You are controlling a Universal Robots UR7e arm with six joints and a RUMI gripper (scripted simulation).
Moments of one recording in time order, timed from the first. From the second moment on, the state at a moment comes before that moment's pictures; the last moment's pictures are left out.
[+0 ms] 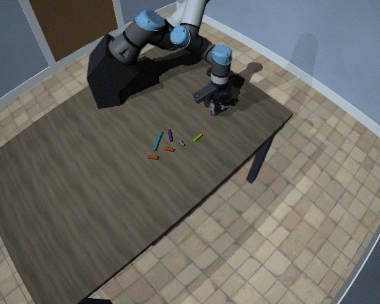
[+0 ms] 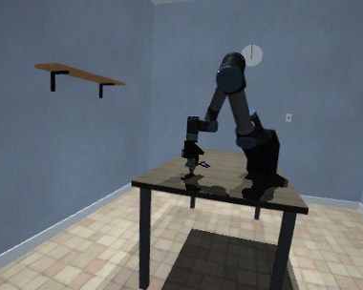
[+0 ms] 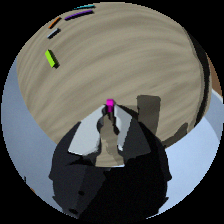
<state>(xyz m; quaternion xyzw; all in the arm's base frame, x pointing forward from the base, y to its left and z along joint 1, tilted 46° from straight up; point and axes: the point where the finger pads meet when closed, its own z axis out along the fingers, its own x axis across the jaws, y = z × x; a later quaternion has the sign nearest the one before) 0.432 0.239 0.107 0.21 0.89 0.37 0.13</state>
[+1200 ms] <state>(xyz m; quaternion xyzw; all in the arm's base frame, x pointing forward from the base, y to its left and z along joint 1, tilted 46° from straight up) 0.432 0.239 0.108 0.21 0.89 0.37 0.13</state>
